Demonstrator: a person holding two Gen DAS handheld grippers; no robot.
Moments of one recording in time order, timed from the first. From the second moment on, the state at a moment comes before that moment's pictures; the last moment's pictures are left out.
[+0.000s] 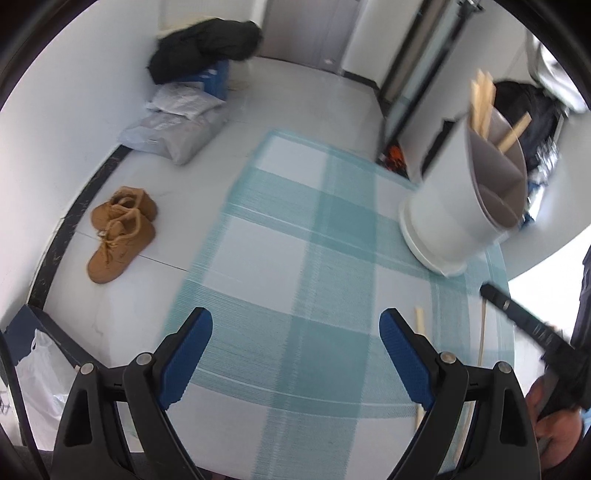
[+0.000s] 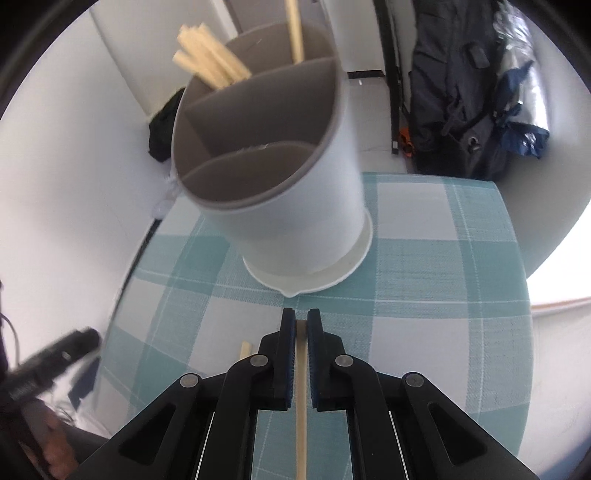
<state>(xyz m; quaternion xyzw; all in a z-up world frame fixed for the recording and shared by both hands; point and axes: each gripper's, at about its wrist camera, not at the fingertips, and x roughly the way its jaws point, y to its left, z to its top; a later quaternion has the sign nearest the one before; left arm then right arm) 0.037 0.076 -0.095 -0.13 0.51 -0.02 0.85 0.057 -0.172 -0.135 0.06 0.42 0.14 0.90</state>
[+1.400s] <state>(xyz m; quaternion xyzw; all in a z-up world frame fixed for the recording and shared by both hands) 0.071 -0.041 -0.117 -0.02 0.57 -0.07 0.82 0.025 -0.286 -0.109 0.22 0.32 0.15 0.91</state>
